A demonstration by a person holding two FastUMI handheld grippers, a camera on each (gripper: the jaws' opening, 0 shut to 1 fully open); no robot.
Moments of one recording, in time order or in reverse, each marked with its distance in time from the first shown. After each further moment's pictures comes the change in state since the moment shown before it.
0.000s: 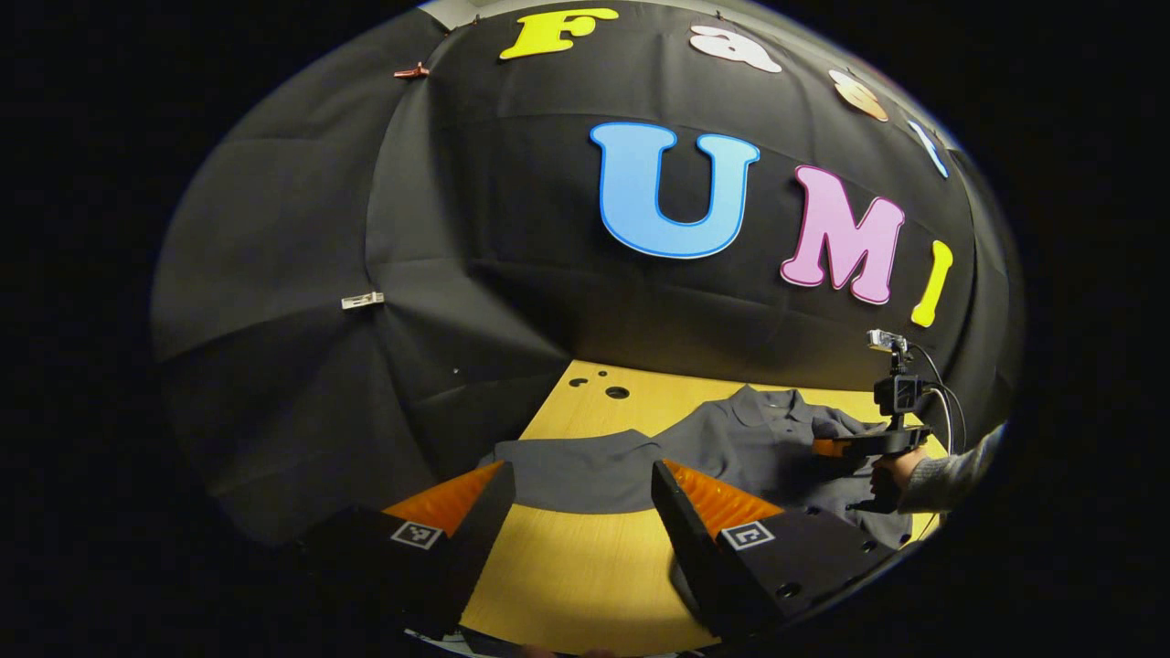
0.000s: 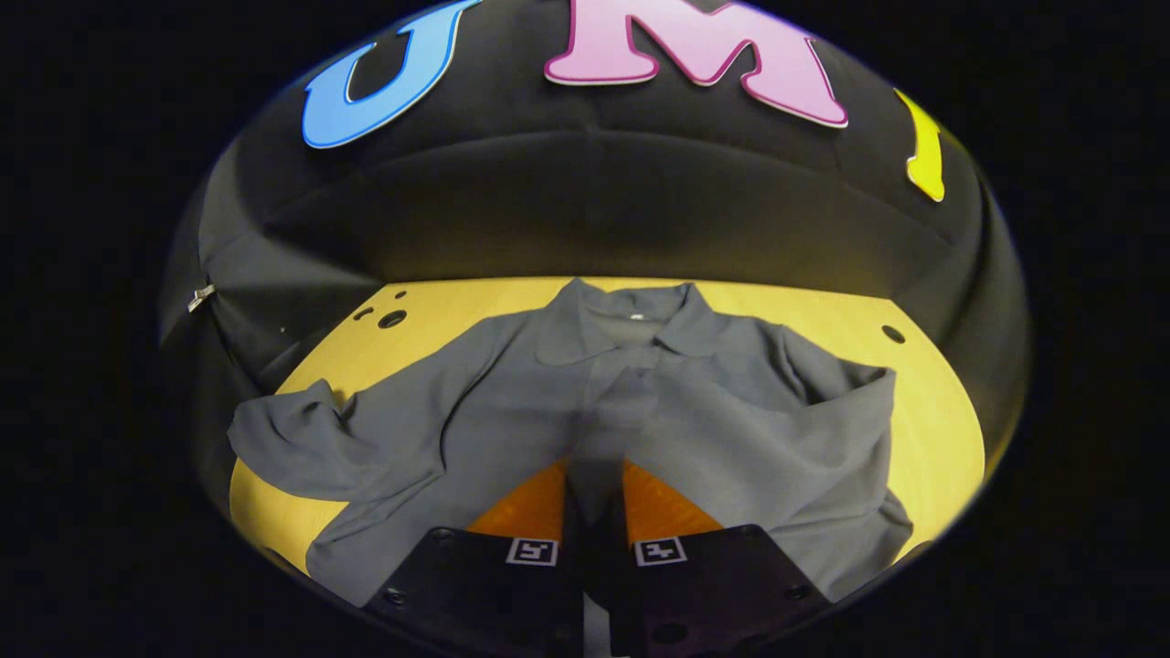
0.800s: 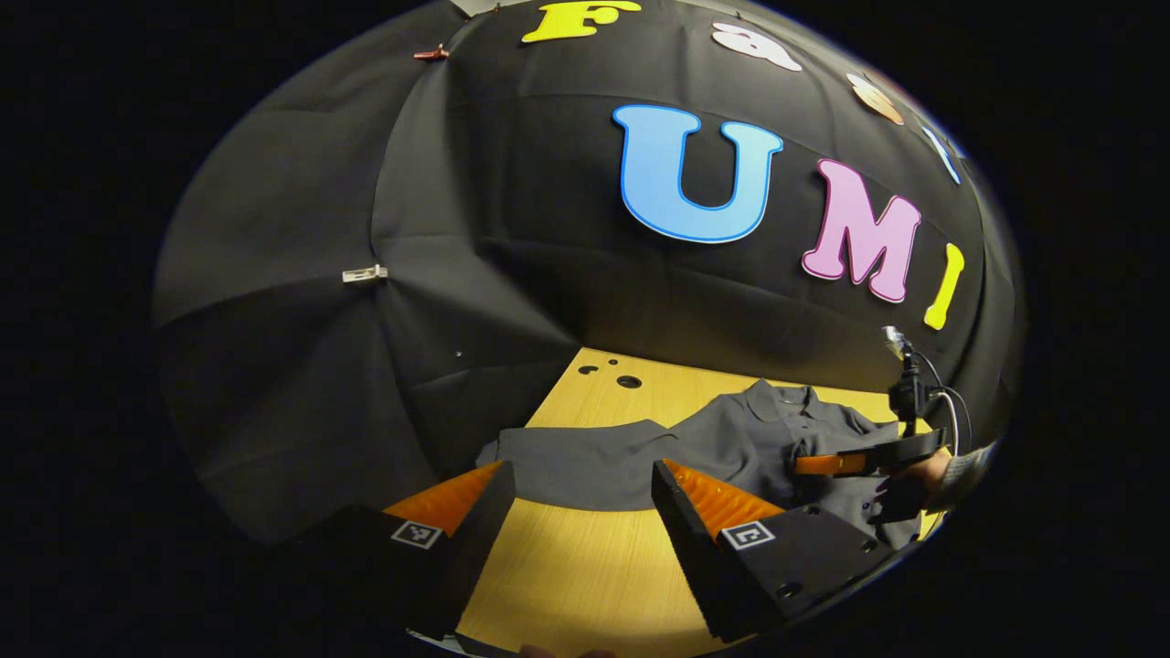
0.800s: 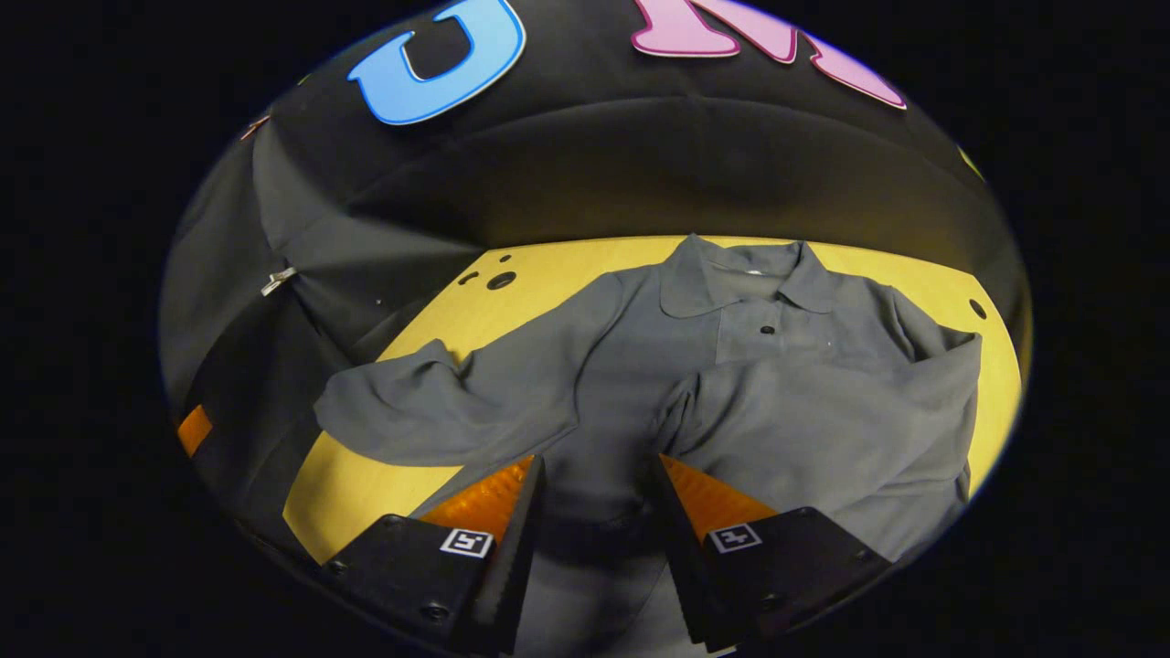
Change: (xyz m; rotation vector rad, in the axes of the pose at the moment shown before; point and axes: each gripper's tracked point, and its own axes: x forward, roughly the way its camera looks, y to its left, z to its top) left arm 0.044 0.017 -0.022 -0.038 0.007 -0.009; right arm -0.049 0.079 -0.022 0.000 0.097 0.286
